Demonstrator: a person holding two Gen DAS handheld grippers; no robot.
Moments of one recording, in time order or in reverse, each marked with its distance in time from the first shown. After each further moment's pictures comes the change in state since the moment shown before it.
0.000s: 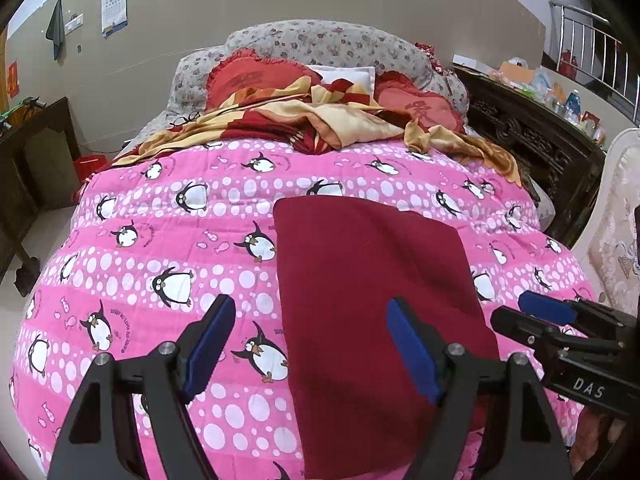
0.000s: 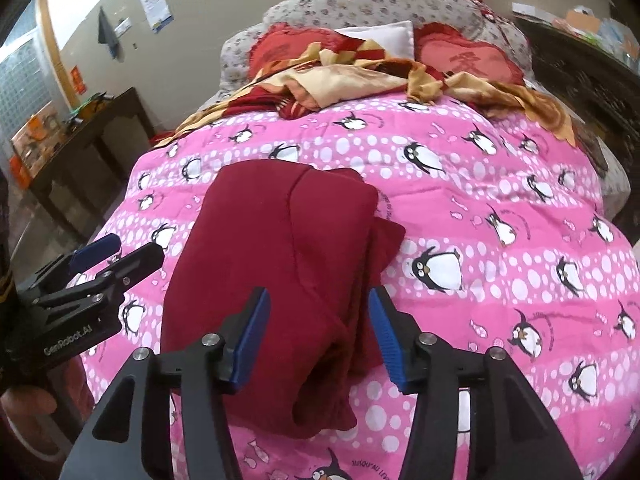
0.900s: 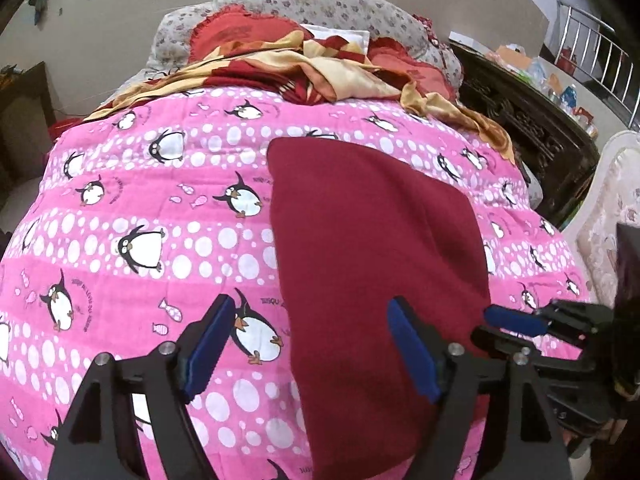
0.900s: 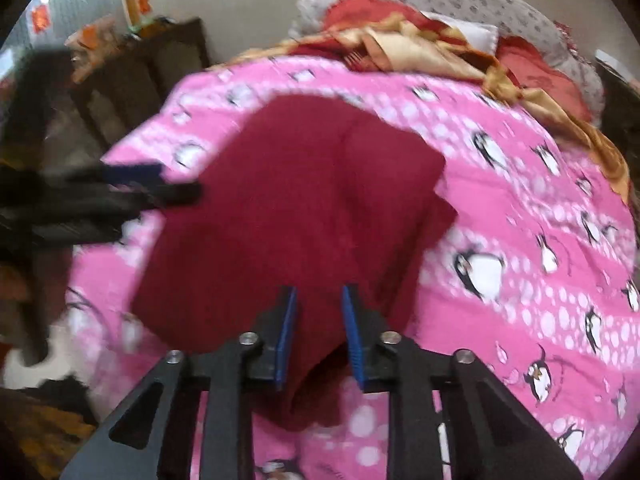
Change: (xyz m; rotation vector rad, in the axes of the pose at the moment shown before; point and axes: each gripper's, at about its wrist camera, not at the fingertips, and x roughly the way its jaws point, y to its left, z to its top) left arm 0.038 0.018 -0.014 -0.037 0.132 -0.093; right arm 0.041 0.007 -0.029 -0.300 0.099 0.079
